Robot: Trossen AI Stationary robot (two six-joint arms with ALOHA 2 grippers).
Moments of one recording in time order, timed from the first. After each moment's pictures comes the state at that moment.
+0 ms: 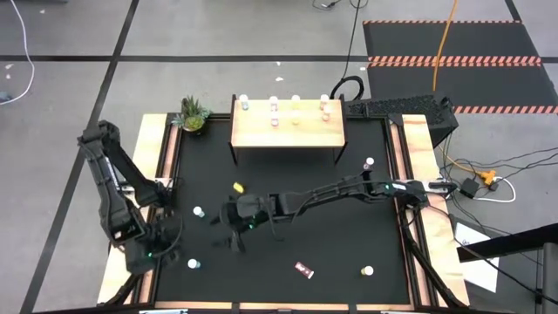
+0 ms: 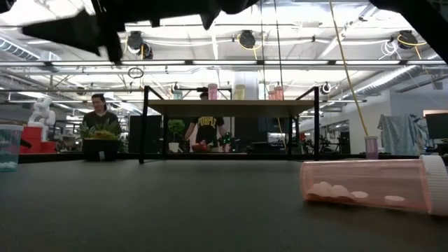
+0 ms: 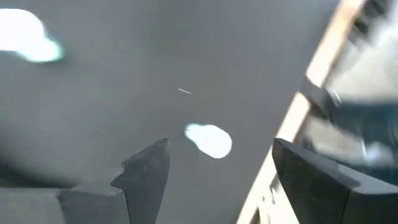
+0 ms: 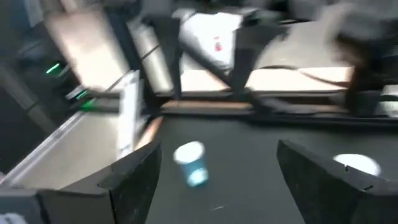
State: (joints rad) left arm -1.12 1.15 0.93 -1.00 -0.31 -1.67; right arm 0.19 2.36 1.93 0.14 -0.18 0.16
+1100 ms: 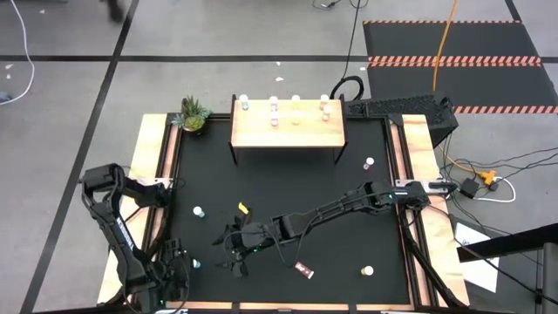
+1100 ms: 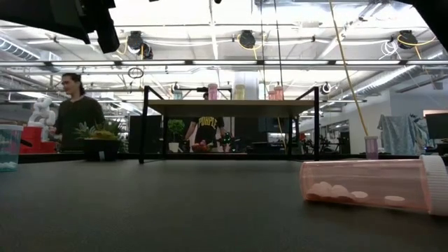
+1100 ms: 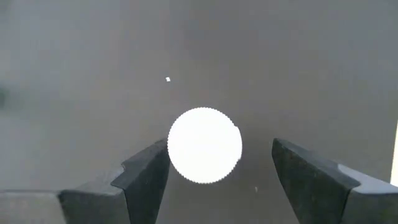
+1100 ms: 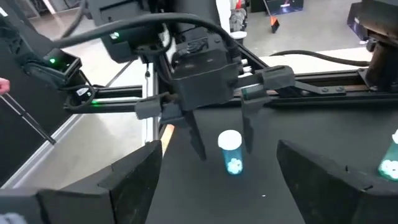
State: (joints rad) left arm -1.26 1.68 0.94 -0.79 -0.46 -1.48; right arm 0.31 2.37 1.93 0.14 0.00 0.25
